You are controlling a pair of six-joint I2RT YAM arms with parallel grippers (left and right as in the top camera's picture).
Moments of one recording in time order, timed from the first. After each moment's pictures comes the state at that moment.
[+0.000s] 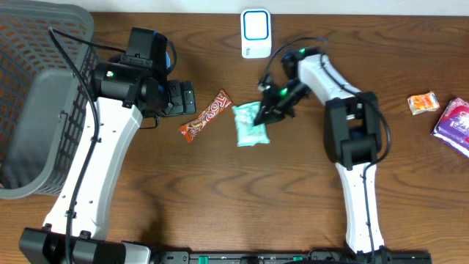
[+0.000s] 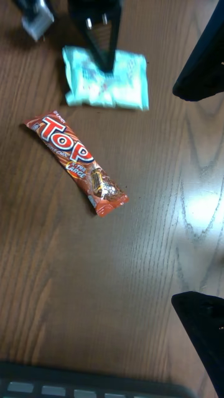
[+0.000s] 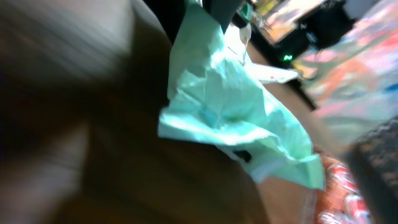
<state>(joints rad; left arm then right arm) -0.20 1.56 1.58 -1.24 0.02 -0.33 0.24 2.53 2.04 -1.38 -0.75 -0.04</state>
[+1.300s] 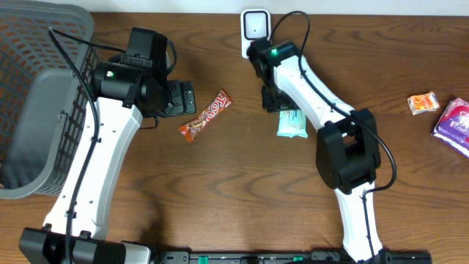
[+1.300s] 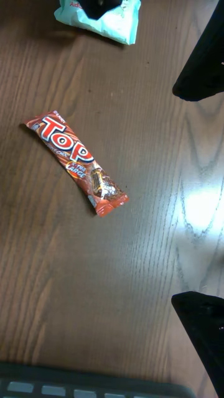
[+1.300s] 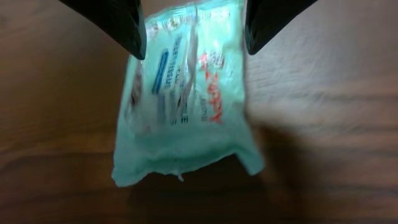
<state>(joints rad) -0.20 1.56 1.58 -1.24 0.02 -0.33 0.46 2.30 1.95 -1.28 0.30 0.53</state>
